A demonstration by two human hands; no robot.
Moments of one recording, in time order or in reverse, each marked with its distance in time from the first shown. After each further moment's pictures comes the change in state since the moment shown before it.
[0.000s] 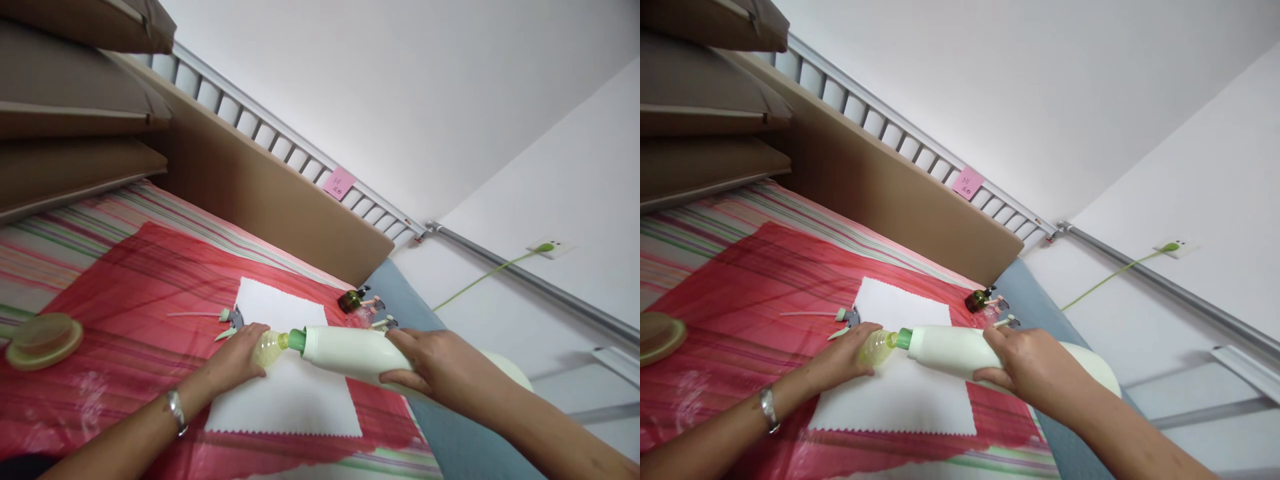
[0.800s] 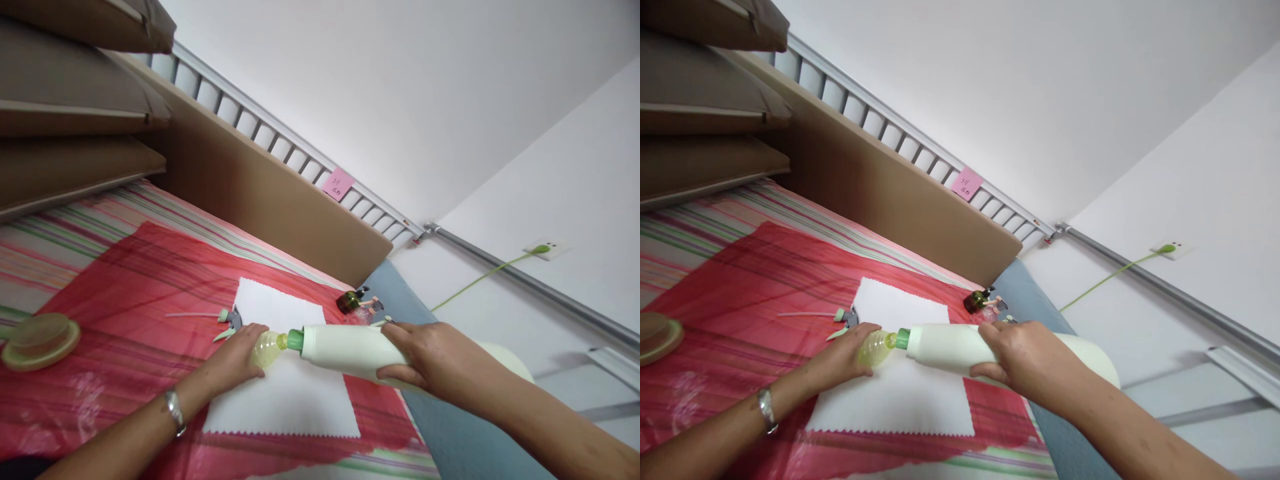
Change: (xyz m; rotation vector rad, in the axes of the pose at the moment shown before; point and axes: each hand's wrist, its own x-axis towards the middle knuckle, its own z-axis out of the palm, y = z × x) left_hand 0.000 0.001 0.000 -0.002 0.002 0.002; right_hand 0.006 0.000 -0.010 -0.061 0.023 -0.053
